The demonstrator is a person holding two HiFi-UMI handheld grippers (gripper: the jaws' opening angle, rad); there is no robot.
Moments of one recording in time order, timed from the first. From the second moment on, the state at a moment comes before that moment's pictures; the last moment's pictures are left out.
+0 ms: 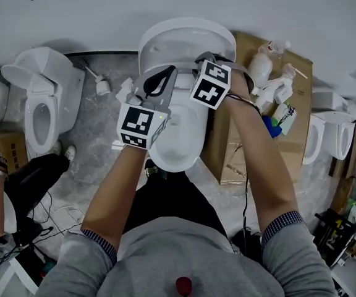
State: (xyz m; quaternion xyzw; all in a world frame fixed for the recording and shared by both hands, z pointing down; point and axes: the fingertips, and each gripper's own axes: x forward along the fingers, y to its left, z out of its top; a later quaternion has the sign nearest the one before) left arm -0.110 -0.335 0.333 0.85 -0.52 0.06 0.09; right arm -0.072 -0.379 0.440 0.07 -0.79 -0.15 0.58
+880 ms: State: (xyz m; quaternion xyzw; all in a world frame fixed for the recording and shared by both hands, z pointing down) left arm -0.087 -0.286 0.330 0.87 -0.49 0.06 0.08; right arm -0.059 -0.307 0.442 0.07 -0.79 -0.16 0.59
